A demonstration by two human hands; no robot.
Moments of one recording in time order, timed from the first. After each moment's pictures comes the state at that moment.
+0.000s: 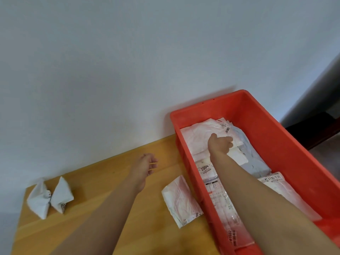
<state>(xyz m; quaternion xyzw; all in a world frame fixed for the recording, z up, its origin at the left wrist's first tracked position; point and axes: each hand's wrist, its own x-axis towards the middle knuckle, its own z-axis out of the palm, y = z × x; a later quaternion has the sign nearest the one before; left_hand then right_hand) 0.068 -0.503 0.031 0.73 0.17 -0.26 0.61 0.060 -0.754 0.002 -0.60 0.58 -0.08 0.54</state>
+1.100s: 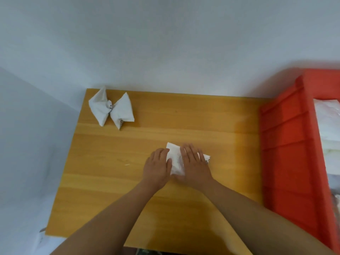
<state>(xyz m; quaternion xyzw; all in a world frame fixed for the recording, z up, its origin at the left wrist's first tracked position) -0.037 -0.273 -0.133 0.97 -0.03 -0.12 0.21 -0.022 -0.445 -0.160 -0.95 -0.19 0.21 0.11</state>
